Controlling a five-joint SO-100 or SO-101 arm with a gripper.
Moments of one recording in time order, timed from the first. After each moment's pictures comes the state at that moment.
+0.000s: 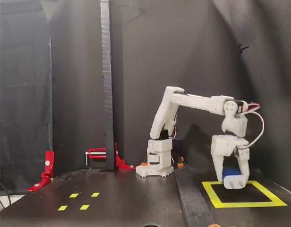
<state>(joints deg) -50.4 63.5 76.3 84.8 -44.1</state>
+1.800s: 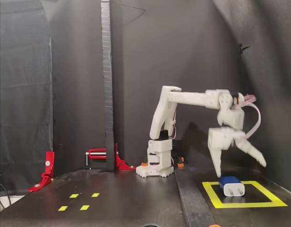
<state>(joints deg) -47.8 77.6 76.3 91.5 -47.5</state>
